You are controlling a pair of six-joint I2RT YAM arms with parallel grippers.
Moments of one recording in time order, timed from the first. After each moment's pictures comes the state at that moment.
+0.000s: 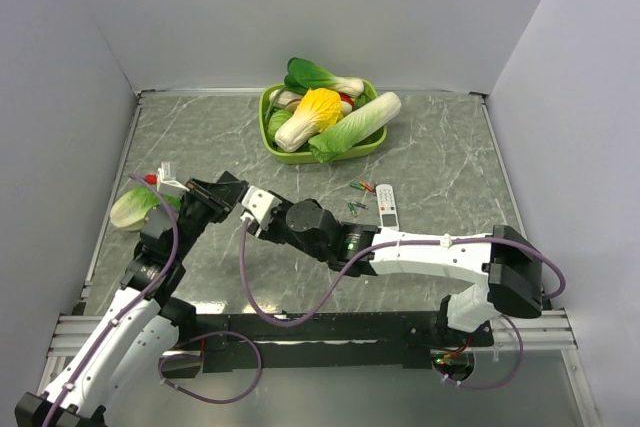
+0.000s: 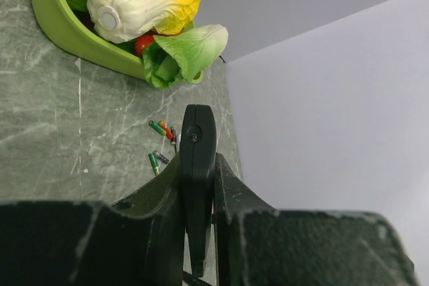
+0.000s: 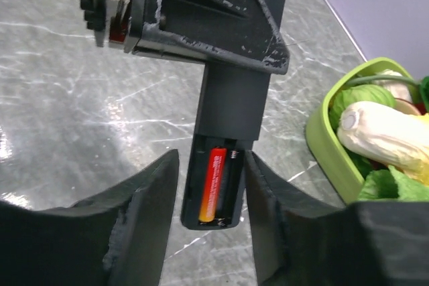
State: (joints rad) left arm -0.37 0.54 0.44 0.08 0.05 -1.08; right arm 1.25 1.49 1.06 0.17 0.30 -0.30
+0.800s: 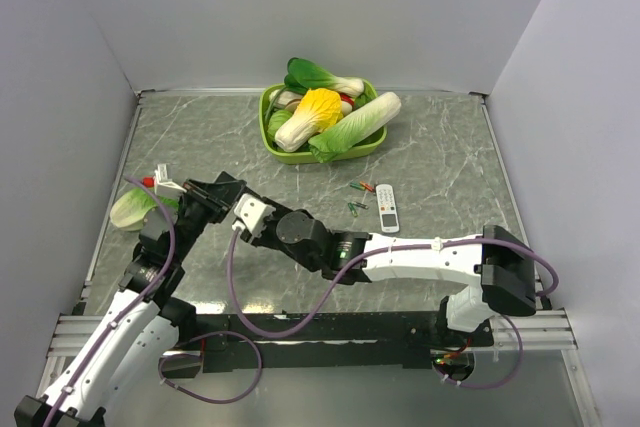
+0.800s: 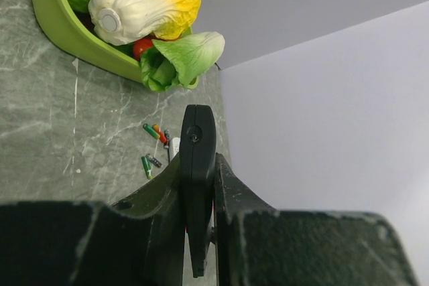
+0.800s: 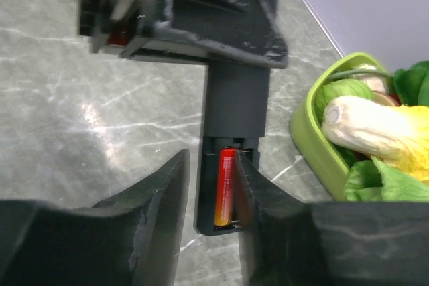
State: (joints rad) left arm -0.37 0.53 0.44 0.06 0.02 -1.12; right arm 1.31 1.53 1.08 0.20 0.45 -0.32
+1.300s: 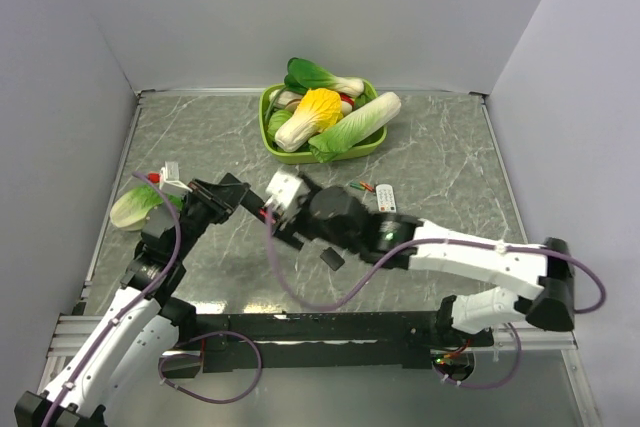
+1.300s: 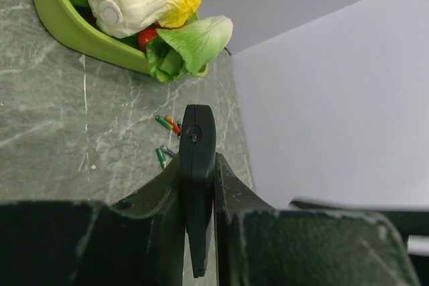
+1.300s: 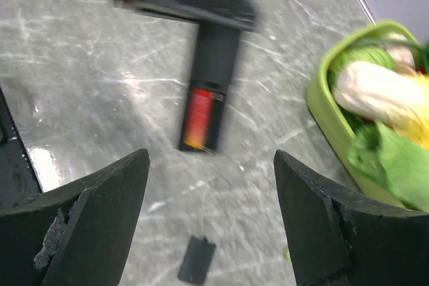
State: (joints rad) left arm -0.37 0.55 0.44 0.07 0.06 -1.05; right arm 1.26 1.34 1.15 -0.19 0.30 -0.23
